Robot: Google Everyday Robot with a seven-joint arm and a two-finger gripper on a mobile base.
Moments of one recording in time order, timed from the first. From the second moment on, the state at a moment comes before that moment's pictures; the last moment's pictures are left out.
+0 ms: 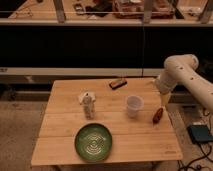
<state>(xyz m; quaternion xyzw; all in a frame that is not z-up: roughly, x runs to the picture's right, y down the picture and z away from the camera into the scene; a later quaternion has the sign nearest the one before) 0.293 0.026 0.795 -0.23 -0.10 -0.20 0.95</state>
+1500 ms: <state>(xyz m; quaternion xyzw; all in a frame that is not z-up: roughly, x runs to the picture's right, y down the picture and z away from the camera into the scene) 0.109 0.048 0.604 0.02 -0.24 -0.50 0.83</state>
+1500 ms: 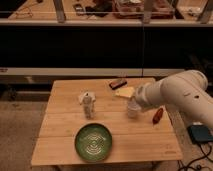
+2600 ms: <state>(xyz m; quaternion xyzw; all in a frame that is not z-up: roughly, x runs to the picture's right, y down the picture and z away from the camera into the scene) 0.012 0.150 0.679 -0.01 -0.37 -0.67 0.64</state>
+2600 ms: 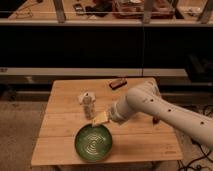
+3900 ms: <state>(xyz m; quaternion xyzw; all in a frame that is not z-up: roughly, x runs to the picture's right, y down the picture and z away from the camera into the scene) 0.023 0.207 0.787 -0.08 -0.37 -0.67 0.64</state>
